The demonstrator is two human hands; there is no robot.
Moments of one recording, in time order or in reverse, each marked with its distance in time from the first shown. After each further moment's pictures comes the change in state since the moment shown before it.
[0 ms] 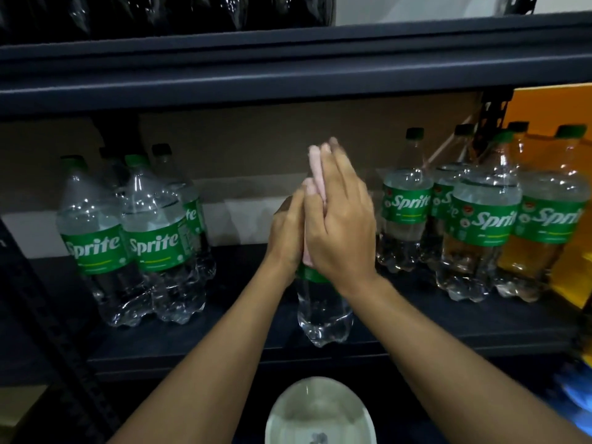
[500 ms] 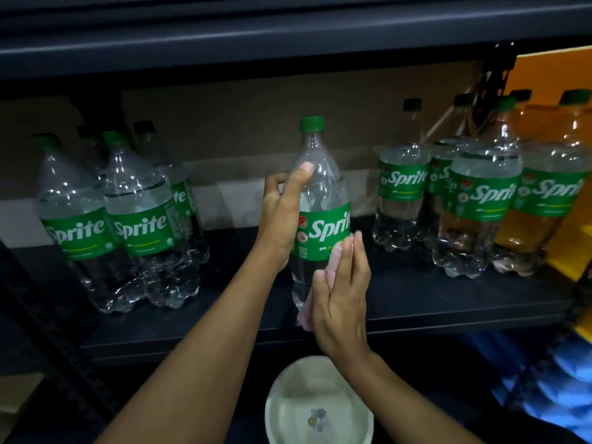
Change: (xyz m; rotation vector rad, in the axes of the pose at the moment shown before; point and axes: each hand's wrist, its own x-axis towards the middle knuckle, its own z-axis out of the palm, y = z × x) left_hand 0.000 -0.011 -0.001 -0.036 0.057 -0.002; right_hand -0.148 0.050 0.017 0.098 -0.046 0.173
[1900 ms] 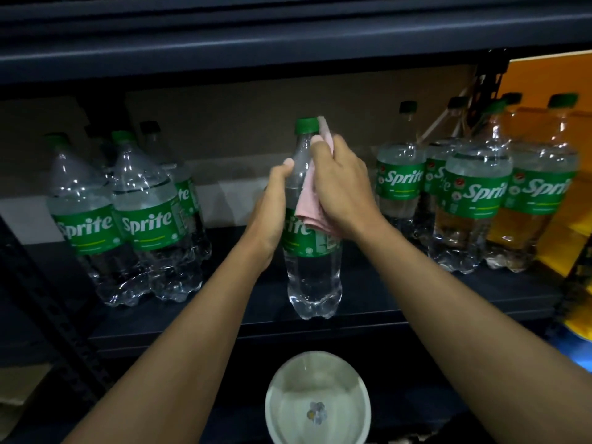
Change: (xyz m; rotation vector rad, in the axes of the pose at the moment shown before) left_hand -0.009 0.019 -0.017 0.049 -0.187 -0.111; right_hand 0.165 -0.091 -0.041 0.195 -0.257 0.282
